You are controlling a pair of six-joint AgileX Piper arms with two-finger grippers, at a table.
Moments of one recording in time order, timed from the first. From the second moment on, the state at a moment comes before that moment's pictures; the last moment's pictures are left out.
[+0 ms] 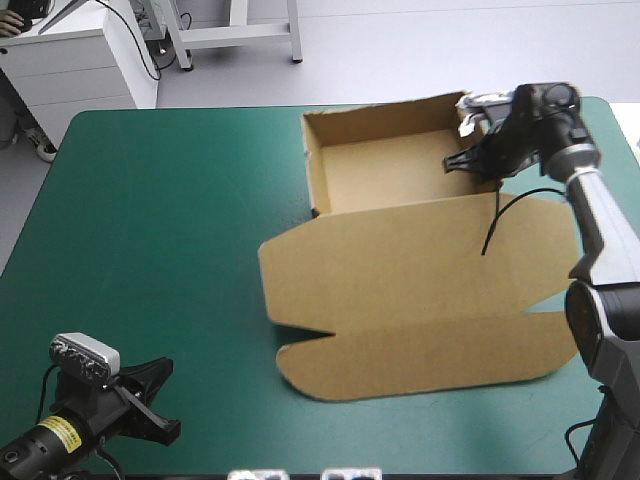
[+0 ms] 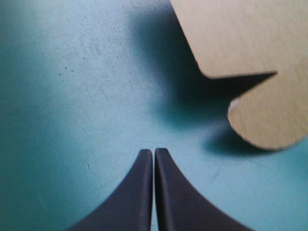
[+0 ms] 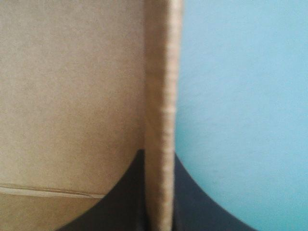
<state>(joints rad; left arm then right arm) -0.45 0.33 -0.51 -0.14 0.80 0.01 0.03 1.93 -1.97 0.06 1.23 -0.08</state>
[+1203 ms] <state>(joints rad) -0.45 0.33 -0.51 -0.13 0.64 0.03 -0.39 2.12 -2.05 0.12 1.24 -0.05</state>
